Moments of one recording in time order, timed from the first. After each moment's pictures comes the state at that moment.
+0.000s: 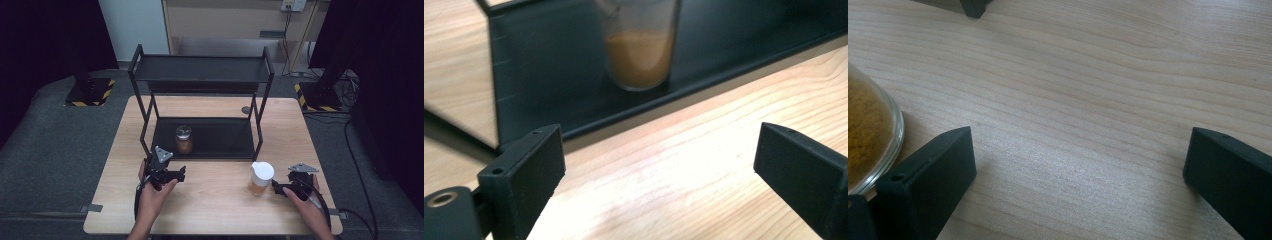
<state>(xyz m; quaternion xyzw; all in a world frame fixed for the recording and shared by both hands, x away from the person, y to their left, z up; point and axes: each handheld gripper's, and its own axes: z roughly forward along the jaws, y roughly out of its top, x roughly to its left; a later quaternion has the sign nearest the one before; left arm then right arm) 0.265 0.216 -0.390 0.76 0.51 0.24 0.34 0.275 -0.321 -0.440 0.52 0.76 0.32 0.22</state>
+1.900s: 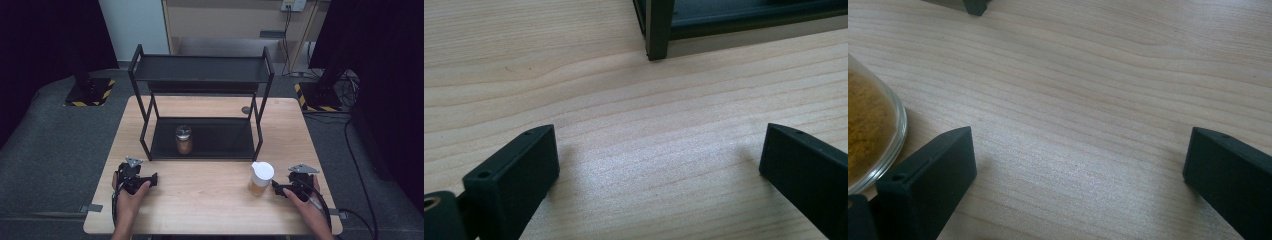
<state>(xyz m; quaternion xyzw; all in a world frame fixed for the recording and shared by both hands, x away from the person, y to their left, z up) 0.270 0.280 -0.436 0.72 0.59 0.24 0.29 0.273 -0.322 -0.440 0.52 0.76 0.32 0.22</state>
